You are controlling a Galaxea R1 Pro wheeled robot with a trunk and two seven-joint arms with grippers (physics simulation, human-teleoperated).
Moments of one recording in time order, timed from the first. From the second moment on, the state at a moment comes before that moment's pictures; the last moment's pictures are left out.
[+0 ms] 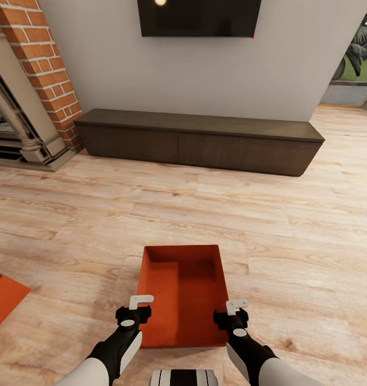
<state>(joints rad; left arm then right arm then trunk) -0.58 -0.13 -0.15 -0.40 0.08 0.04 0.33 -0.62 0.12 0.25 -0.23 -0.08 -0.12 -0.27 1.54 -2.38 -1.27</state>
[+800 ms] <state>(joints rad) -0.58 -0.13 -0.15 -0.40 0.08 0.04 0.33 -0.62 0.12 0.25 -0.23 -0.08 -0.12 -0.27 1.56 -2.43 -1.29</state>
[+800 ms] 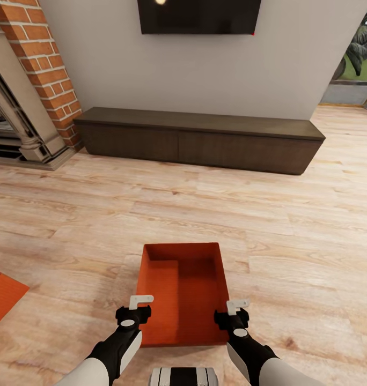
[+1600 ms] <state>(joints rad) -0.58 -0.13 -0.15 -0.40 0.08 0.04 0.33 -0.62 0.12 0.25 -0.23 -0.08 -0.12 -0.28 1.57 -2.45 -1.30</state>
